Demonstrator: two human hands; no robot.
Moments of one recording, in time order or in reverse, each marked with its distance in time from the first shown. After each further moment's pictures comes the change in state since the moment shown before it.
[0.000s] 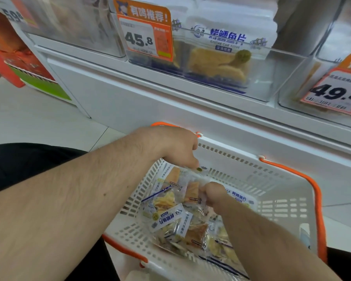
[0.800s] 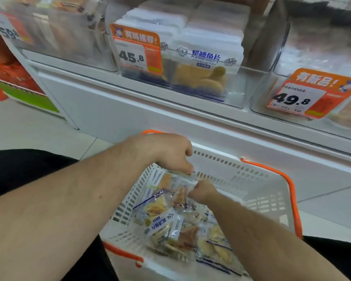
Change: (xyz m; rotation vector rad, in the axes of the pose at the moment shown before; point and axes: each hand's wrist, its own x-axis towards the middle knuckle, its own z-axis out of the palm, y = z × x) left_hand -0.023 0.012 0.001 -0.063 0.076 0.089; right_hand -0.053 -0.029 -0.011 -0.586 0.072 -0.171
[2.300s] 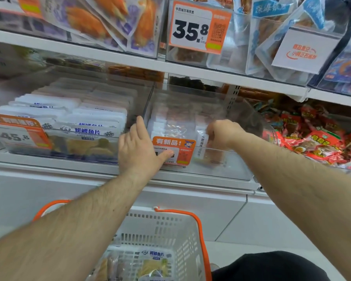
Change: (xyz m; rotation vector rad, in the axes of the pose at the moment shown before) left_hand 0.075 0.169 -0.052 -0.126 1.097 -0.062; right_hand -0.148 0.064 -0.373 -0.640 0.816 -0.124
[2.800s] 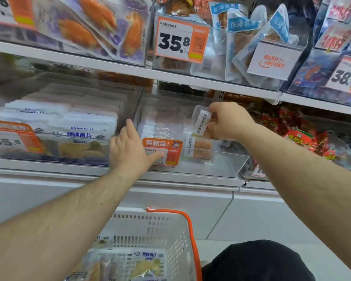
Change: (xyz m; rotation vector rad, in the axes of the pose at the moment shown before) left_hand 0.000 0.006 -0.015 -0.065 -0.082 -0.038; right_hand -0.055 0.012 -0.061 0.129 0.269 0.012
